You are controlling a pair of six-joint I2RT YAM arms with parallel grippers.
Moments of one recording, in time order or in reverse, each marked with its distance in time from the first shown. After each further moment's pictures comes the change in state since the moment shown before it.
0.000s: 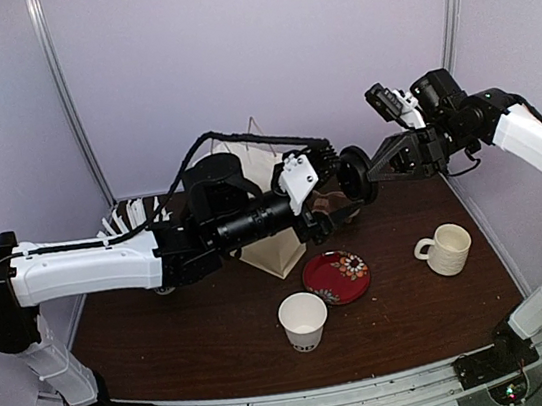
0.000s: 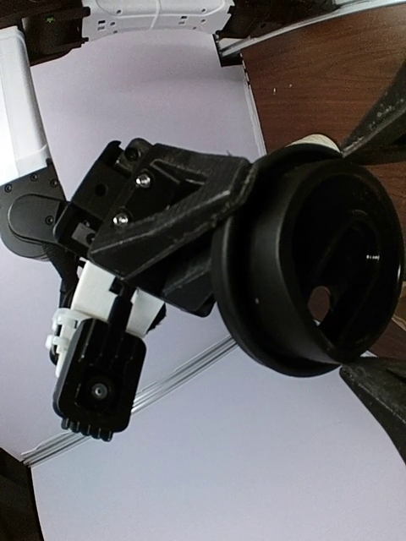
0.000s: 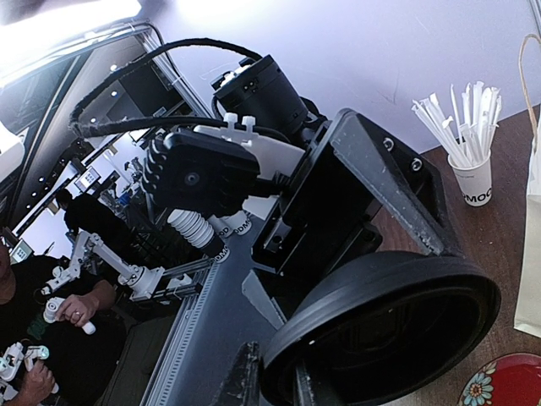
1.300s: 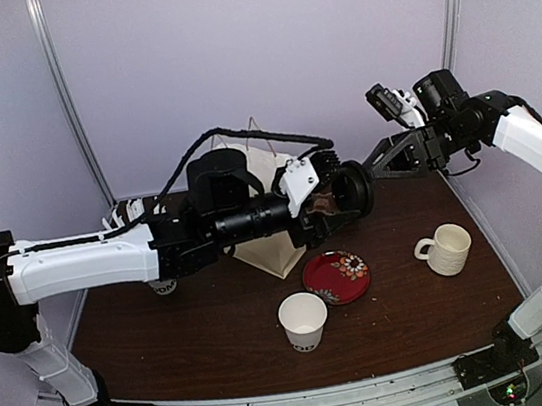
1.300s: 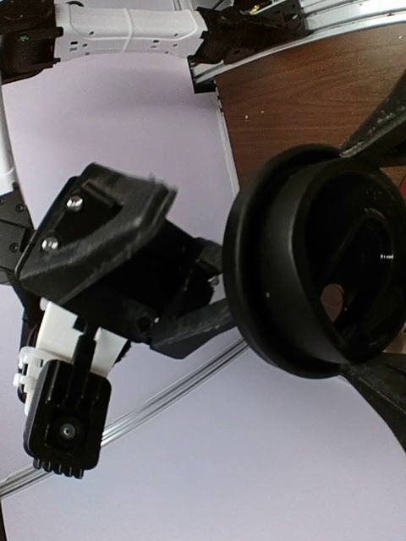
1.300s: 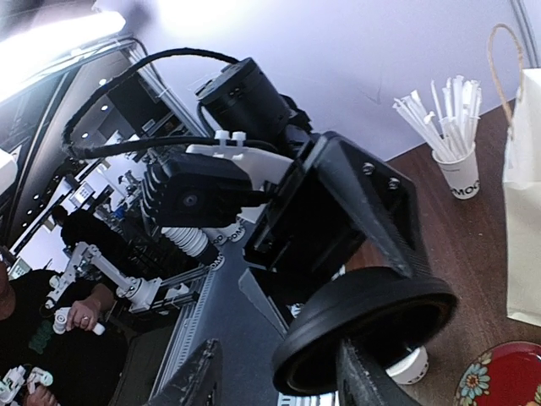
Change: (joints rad) left arm 0.024 0.000 0.034 -0.148 0.069 -0.029; right arm -0.030 0.000 -0.022 0.049 0.002 0.064
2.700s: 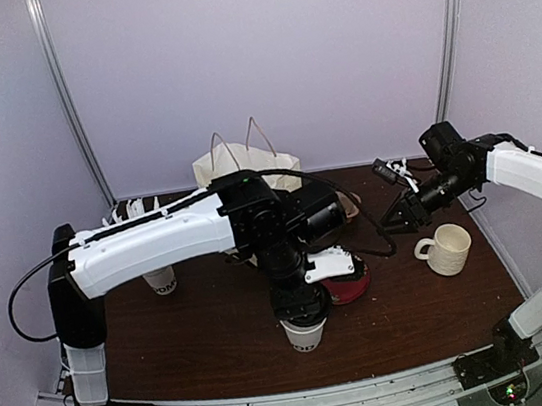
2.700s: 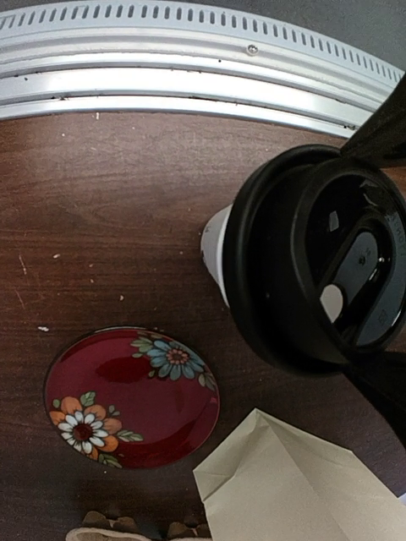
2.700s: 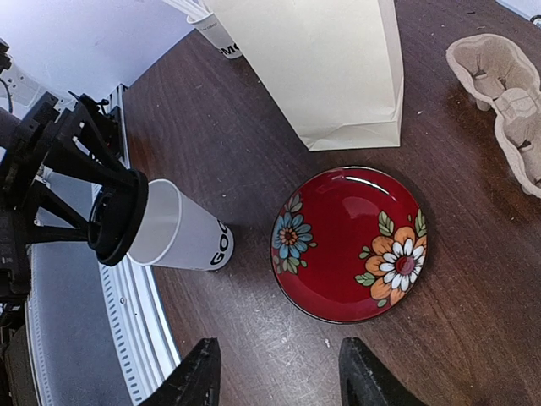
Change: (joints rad) left arm -0.114 0.381 0.691 -1.552 -0.197 -0.090; right arm -0.100 -0.024 -0.348 0.083 0.615 -0.164
